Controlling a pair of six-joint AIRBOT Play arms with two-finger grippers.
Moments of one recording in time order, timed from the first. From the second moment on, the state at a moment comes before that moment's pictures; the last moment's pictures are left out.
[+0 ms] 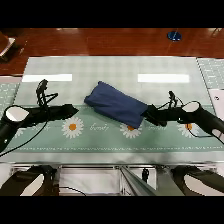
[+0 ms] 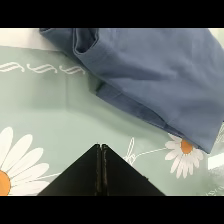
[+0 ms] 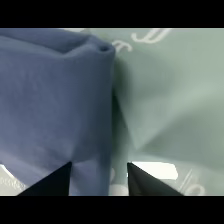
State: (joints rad) left arm -0.10 -0.89 0.53 0.76 -0.80 -1.33; right arm 0.07 -1.27 0.60 -0.67 0.82 1.50
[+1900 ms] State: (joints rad) left arm -0.10 -0.91 0.53 0.76 -0.81 -1.33; right arm -0.62 -1.27 1.89 -1.10 1.76 1.66
